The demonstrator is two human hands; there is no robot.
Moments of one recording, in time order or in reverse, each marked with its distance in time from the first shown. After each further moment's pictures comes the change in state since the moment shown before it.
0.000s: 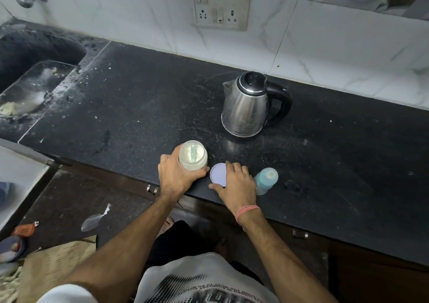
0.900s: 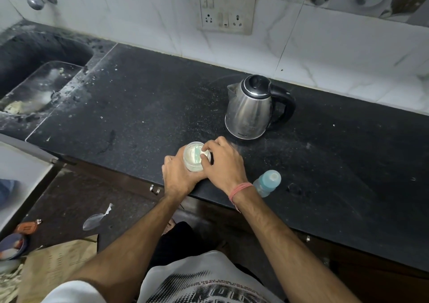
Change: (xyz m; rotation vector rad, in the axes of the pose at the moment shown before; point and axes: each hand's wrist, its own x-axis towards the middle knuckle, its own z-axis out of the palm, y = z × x) left_hand -0.007 0.006 -0.007 -0.023 -0.068 0.037; right_hand 0.025 -0.049 -0.064 0.379 0.152 -0.231
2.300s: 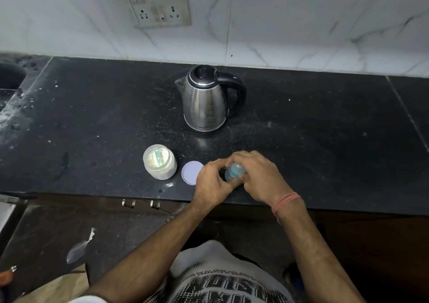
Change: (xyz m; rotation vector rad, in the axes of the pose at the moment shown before) left_hand -0.059 0.086 0.110 -0.151 -0.341 0.359; right_hand -0.090 0.106 -0.104 -0.125 -0.174 0.129
